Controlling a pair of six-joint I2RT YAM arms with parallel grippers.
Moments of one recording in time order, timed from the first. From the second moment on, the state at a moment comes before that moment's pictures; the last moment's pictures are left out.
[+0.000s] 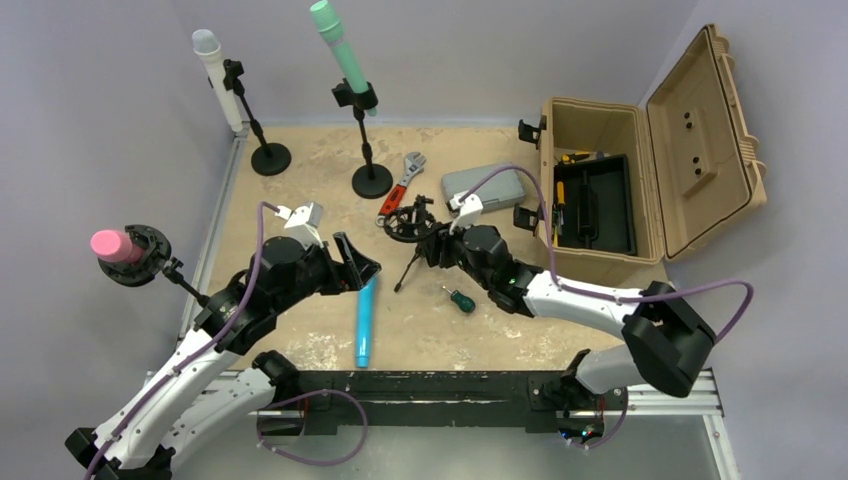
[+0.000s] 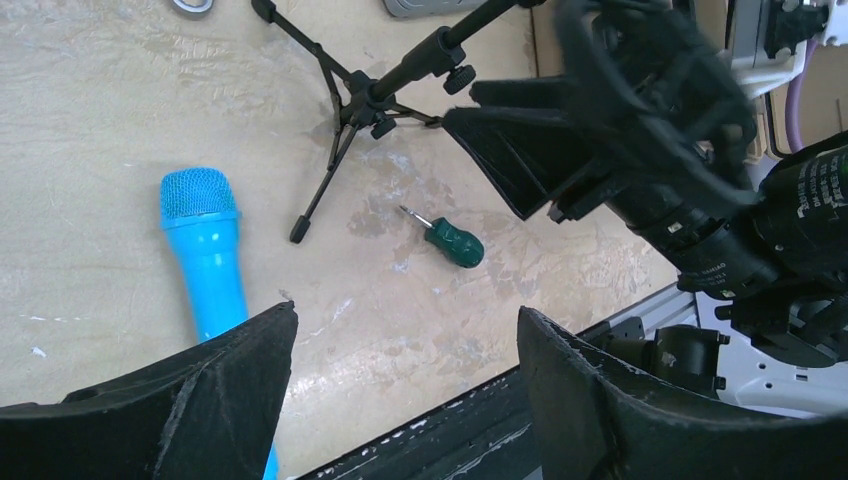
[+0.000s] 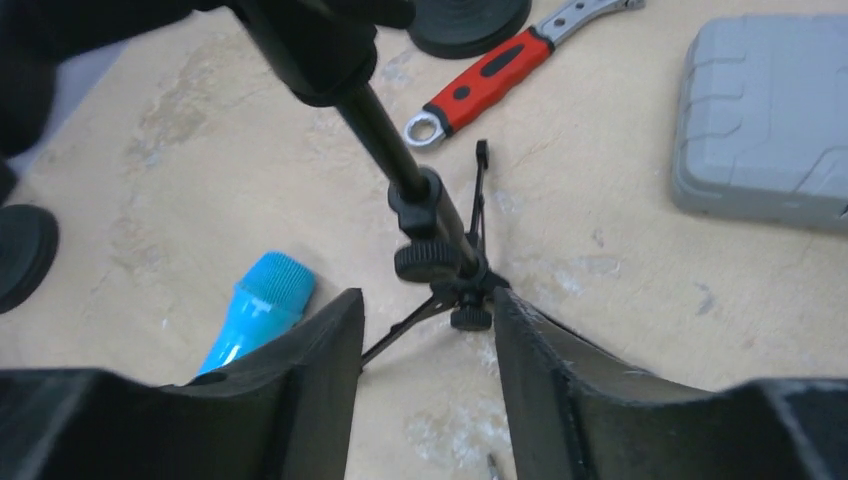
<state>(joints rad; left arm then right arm) -0.65 0.65 0.79 -0.59 -0.02 -0.74 0.87 1.40 0.72 0.39 0.27 0.32</state>
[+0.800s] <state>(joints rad) -0.65 0.66 0.79 -0.60 -0.01 -0.74 0.67 1.19 0.66 0.29 -0.08 0.64</state>
